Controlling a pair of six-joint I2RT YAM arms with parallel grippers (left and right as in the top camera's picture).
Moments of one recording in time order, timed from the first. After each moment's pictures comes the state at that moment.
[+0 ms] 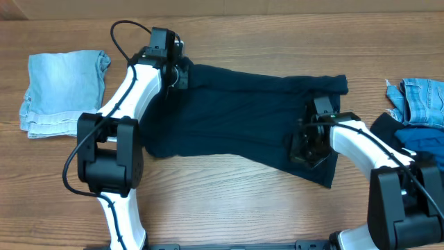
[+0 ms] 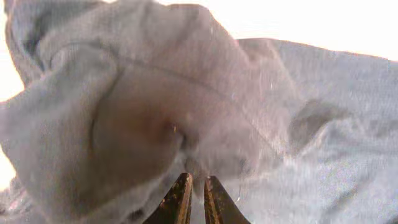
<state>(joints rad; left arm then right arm) -0.16 2.12 1.61 -0.62 0.08 -0.10 0.16 1.68 0.89 -0.77 -0.24 0.43</state>
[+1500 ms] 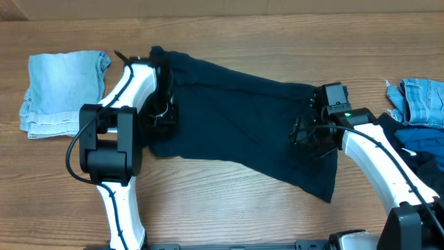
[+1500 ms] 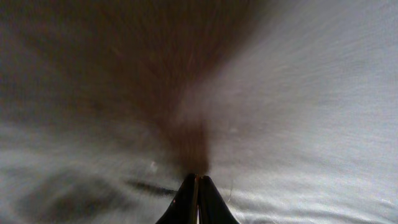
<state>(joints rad) -0.11 2.22 1.62 -1.24 0.08 -0.12 0.16 1.50 0.98 -0.81 -0.13 0.46</state>
